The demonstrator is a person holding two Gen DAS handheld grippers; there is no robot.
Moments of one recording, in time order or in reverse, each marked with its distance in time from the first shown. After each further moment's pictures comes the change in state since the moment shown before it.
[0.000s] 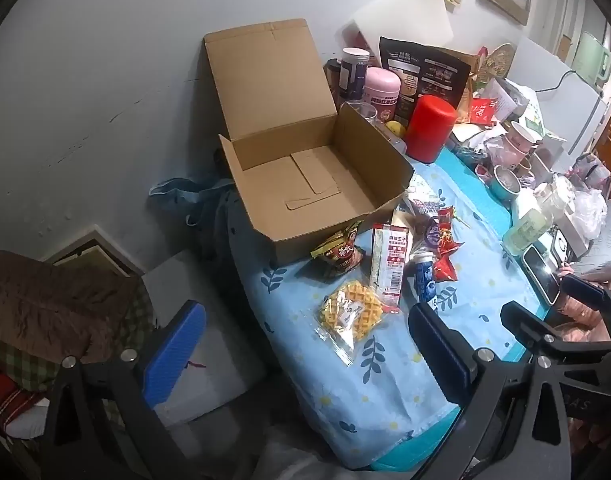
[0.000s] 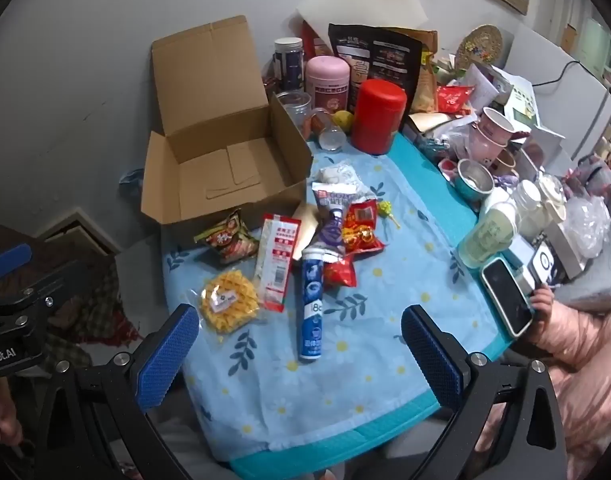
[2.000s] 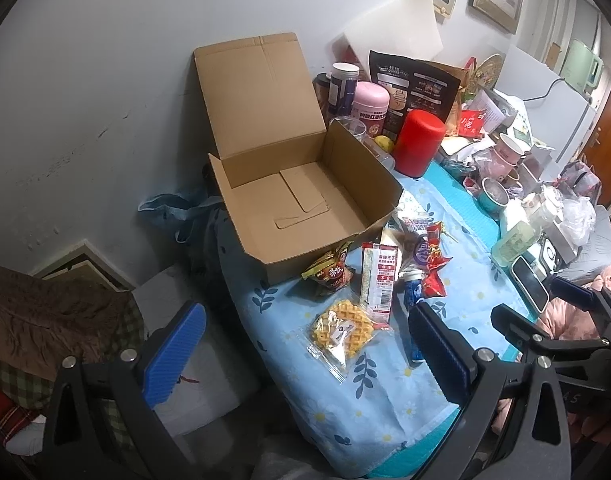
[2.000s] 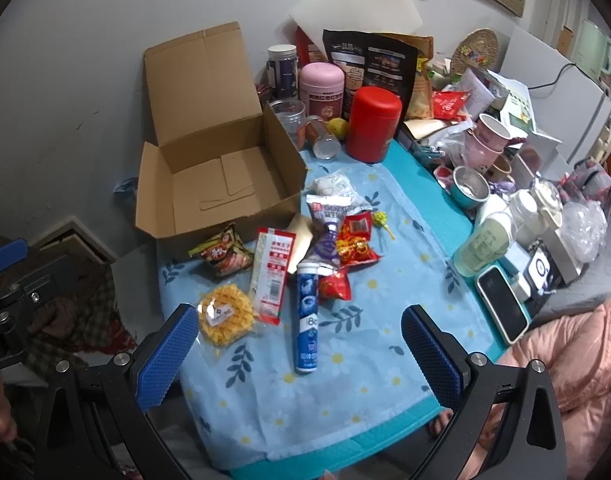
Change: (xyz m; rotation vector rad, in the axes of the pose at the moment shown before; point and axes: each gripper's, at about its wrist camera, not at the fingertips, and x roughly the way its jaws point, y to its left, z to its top) left arm -0.007 -0.002 0.013 0.004 -0.035 -0.055; right arm 0.004 0.000 0.014 0.006 -0.005 -0.017
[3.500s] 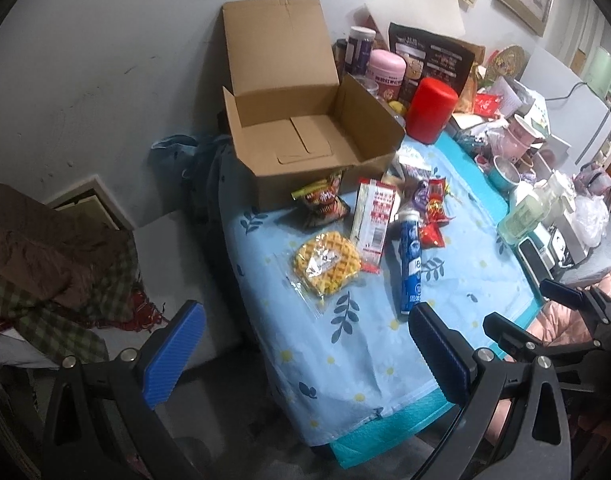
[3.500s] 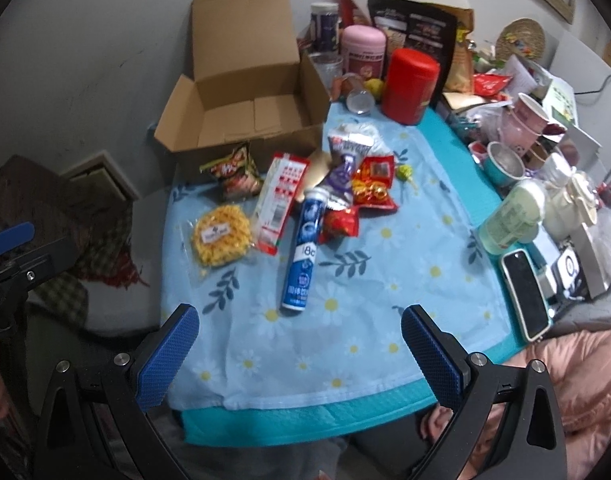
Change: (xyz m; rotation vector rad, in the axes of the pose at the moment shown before) left arm 0.015 -0.038 -0.093 -0.122 0.052 0.060; right arm 0.029 -0.038 -0.077 -0.169 0.064 0.142
